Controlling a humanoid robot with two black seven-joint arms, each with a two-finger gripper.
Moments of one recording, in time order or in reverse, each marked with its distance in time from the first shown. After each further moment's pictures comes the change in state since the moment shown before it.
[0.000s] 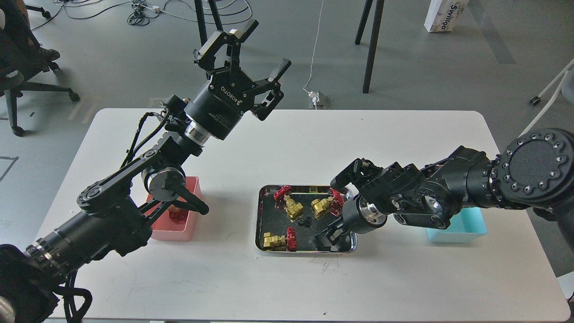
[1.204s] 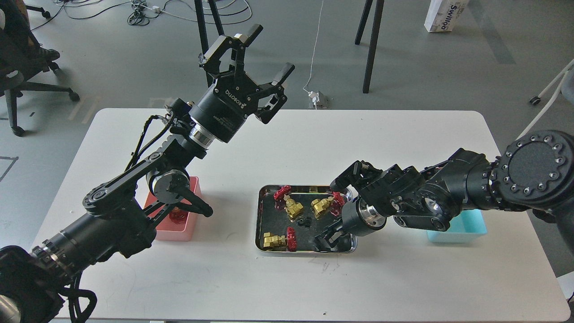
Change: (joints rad) left arm 0.005 -0.017 0.000 0.020 0.012 0.000 0.000; right arm -0.011 0.000 0.003 0.001 -0.010 -0.008 0.009
